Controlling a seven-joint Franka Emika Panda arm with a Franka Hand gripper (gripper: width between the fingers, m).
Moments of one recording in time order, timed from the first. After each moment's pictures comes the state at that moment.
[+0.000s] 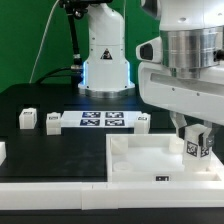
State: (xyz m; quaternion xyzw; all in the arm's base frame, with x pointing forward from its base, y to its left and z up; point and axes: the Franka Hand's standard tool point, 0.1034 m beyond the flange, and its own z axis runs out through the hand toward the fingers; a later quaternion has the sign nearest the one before) arm 0.612 0.114 0.072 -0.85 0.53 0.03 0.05
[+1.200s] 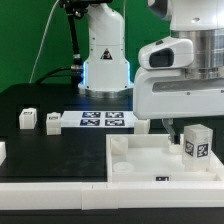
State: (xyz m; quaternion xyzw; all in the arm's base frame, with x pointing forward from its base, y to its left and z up) arm 0.611 0.124 0.072 -1.00 -0.02 0.00 0.04
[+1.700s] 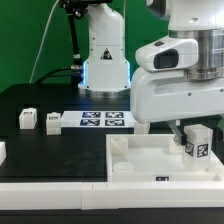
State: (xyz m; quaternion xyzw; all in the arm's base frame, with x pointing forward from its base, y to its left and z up) arm 0.612 0.122 0.072 -1.00 -0.03 0.00 0.04
